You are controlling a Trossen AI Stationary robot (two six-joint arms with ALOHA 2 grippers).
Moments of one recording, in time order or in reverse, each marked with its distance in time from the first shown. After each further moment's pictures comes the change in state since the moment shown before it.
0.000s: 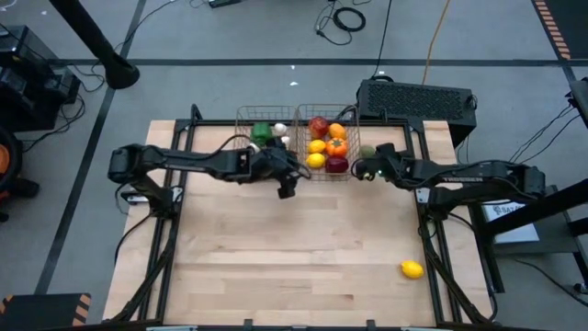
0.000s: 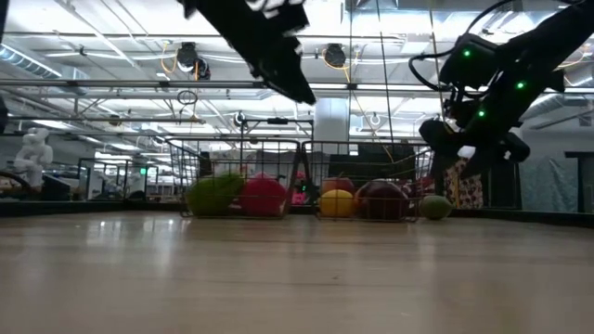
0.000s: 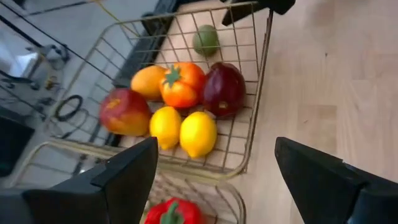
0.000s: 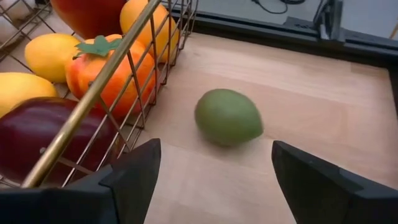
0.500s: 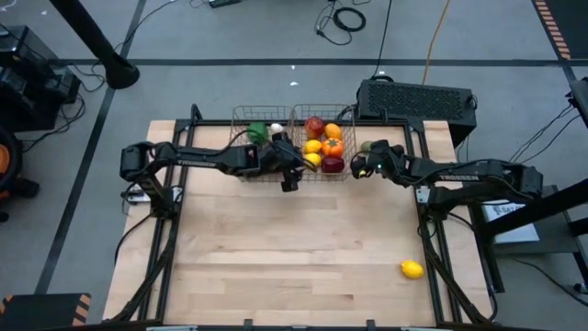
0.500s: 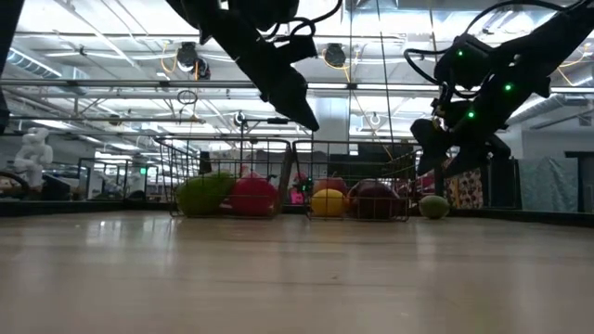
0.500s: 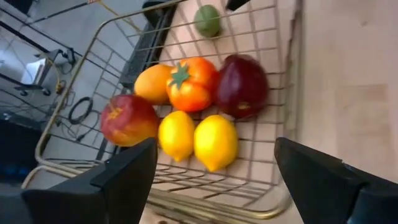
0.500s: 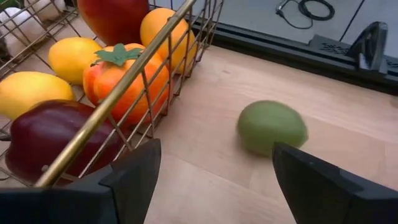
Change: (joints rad) left arm 0.083 0.091 0.000 0.074 0.033 0.132; right arm -0.054 0.019 -0.004 0.169 -0.091 -0.167
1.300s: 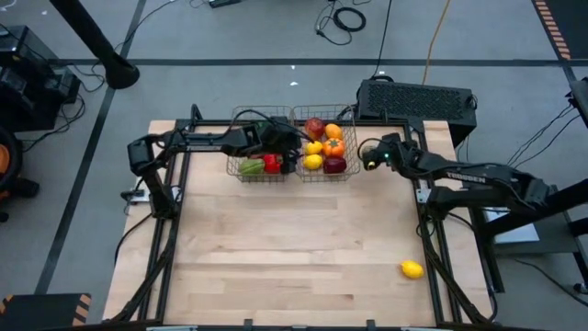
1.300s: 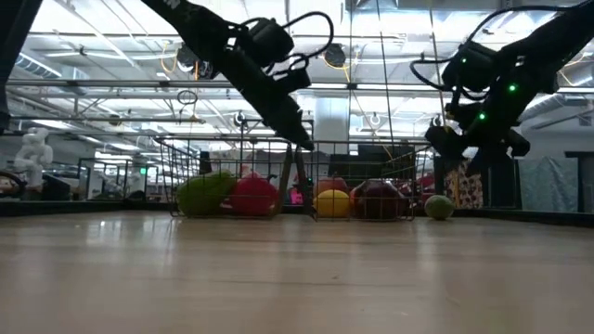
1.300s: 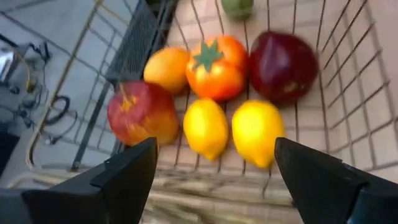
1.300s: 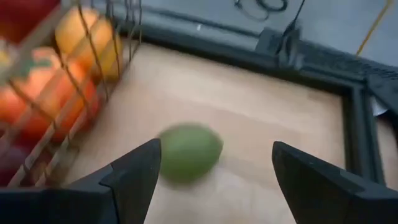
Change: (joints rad) left arm 0.213 0.069 0.000 0.072 0.251 0.100; right arm -0.151 -0.093 0.010 -0.149 -0.004 -0.058
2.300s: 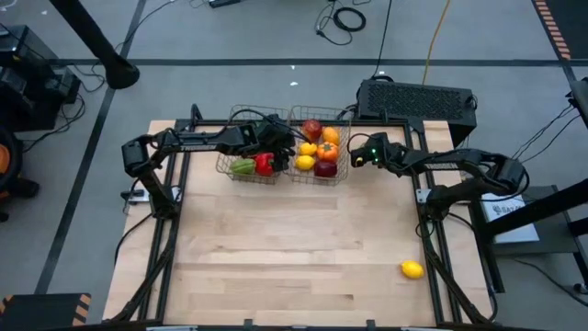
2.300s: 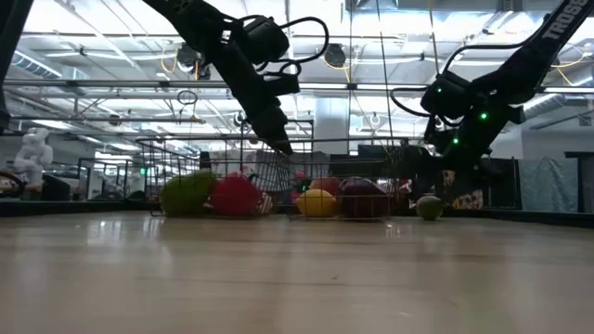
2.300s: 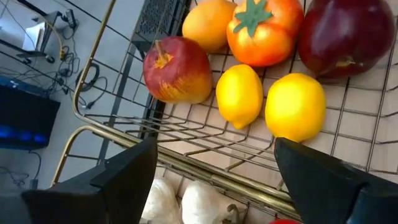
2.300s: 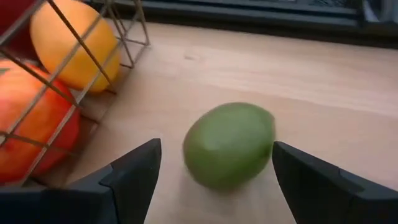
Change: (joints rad) left arm 0.000 -0.042 0.000 -0.169 -0.163 0.026; right arm -0.061 0.317 0.000 0.327 -0.163 0.100
